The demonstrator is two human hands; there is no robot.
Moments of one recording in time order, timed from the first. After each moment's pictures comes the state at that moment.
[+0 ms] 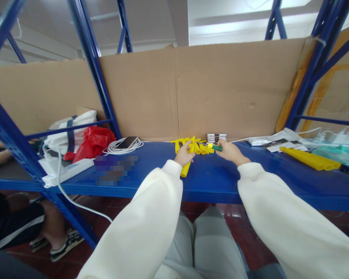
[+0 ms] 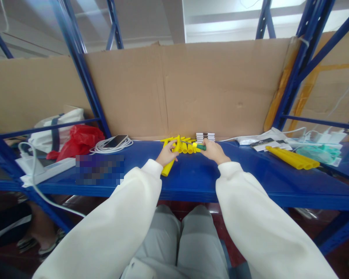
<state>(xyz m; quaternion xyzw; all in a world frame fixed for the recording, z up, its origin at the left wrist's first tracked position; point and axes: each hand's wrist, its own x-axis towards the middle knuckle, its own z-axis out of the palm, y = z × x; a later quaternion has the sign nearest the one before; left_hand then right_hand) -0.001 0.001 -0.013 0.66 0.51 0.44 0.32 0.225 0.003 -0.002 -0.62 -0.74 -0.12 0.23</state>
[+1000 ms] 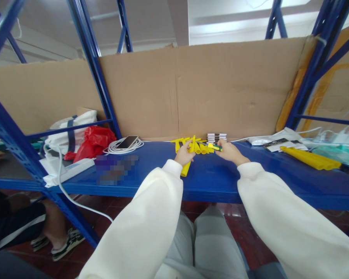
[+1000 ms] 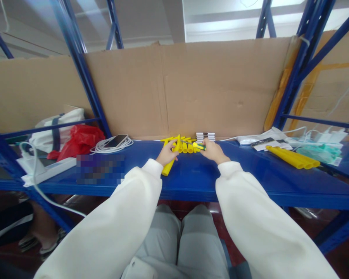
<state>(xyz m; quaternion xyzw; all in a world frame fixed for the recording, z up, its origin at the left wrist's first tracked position) -0.002 0.003 -0.015 0.67 0.50 0.45 0.32 0.224 0.005 -0.005 -0.63 -0.73 -0.10 0.23</state>
